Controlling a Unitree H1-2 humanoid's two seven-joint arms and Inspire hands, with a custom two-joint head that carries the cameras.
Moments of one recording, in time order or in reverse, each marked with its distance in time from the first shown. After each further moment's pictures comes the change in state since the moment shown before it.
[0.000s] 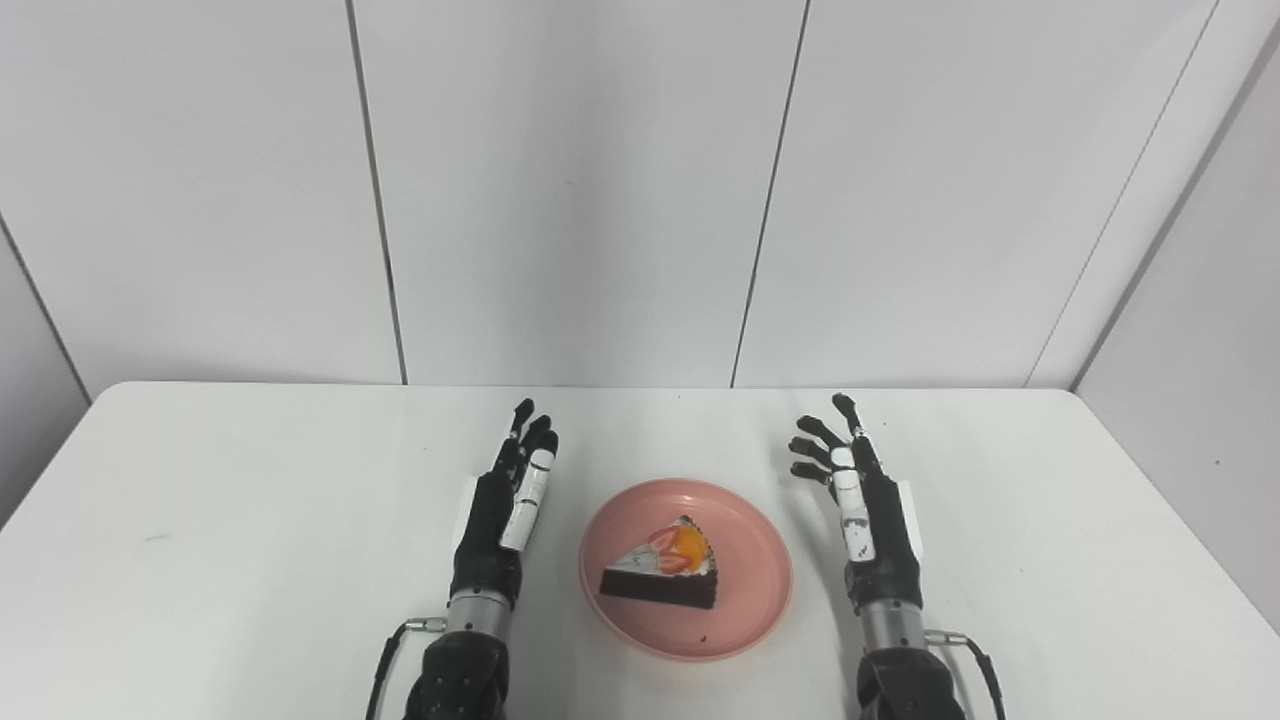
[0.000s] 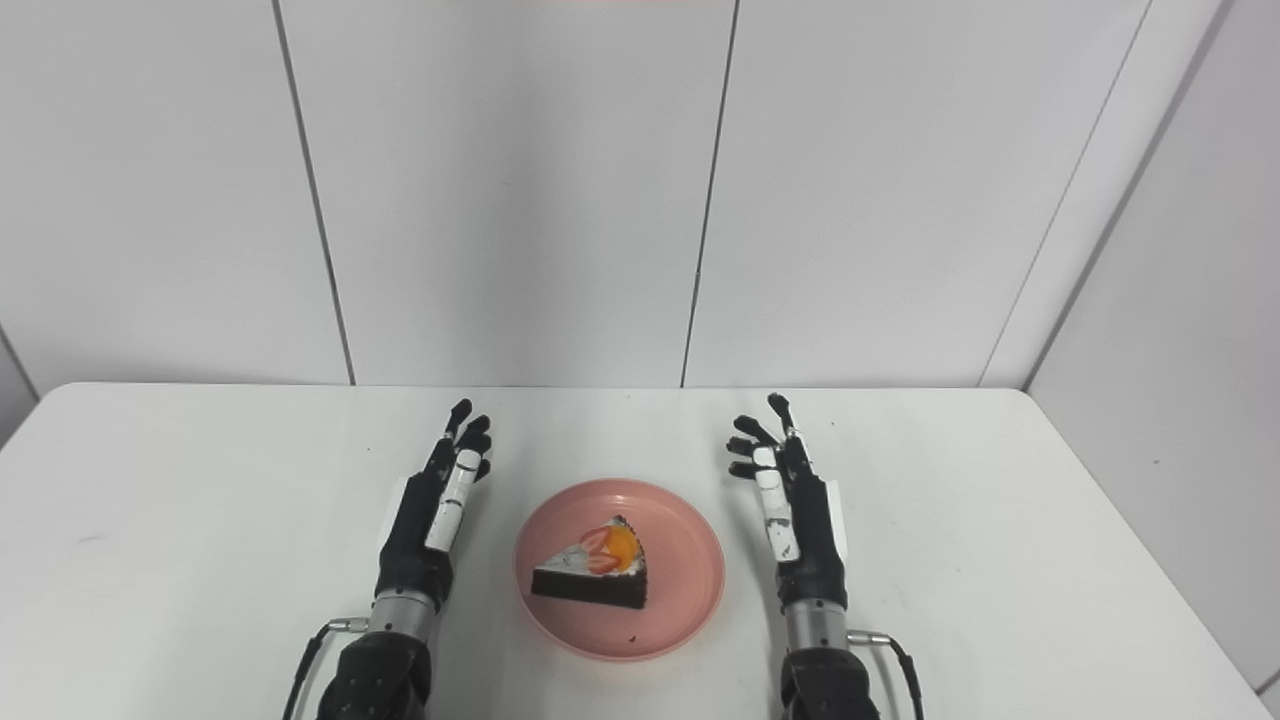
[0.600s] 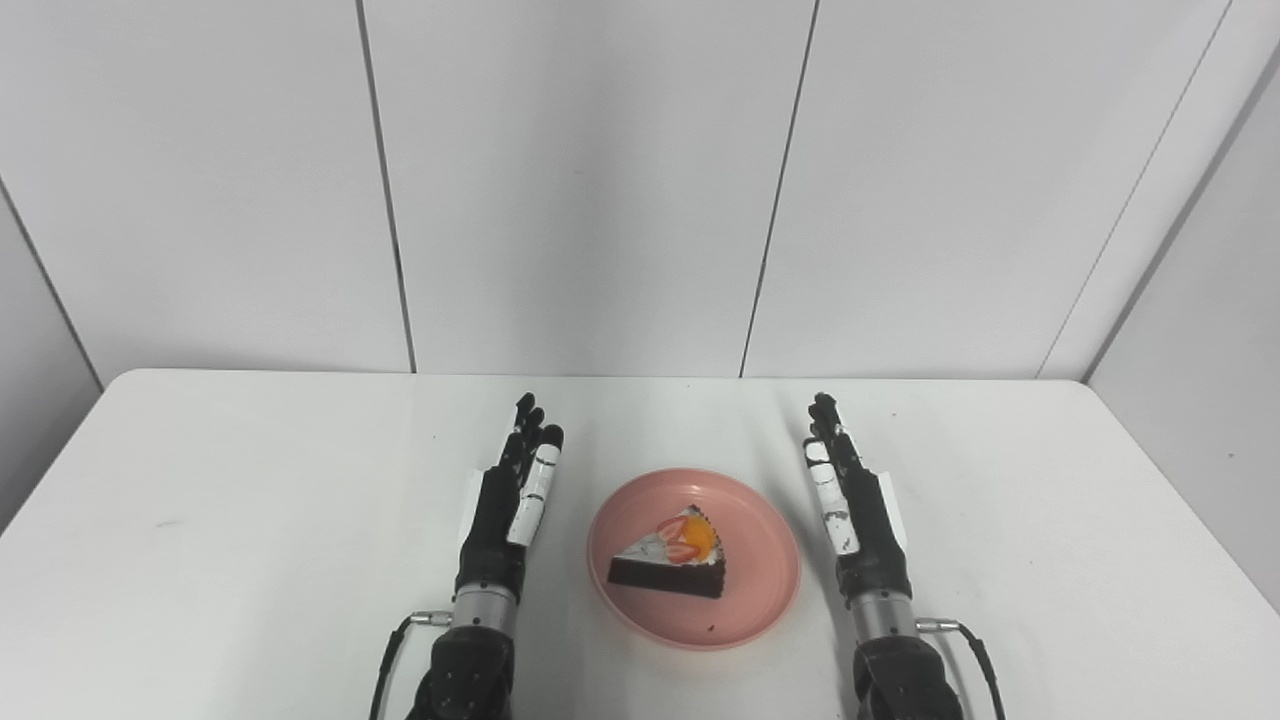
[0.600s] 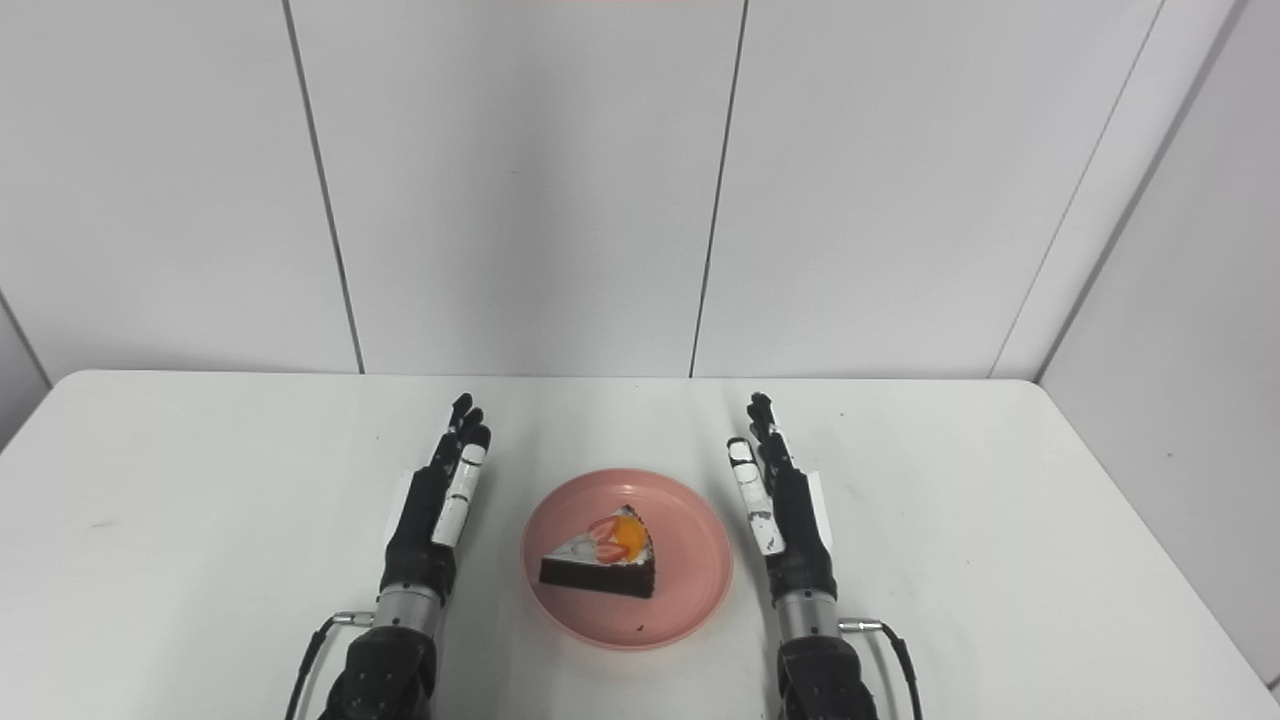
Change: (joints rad) left arm 0.009 -0.005 -0.011 -0.017 0.038 0.027 0.028; right arm 0.013 -0.016 0.041 -0.028 -0.071 0.096 0.016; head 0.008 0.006
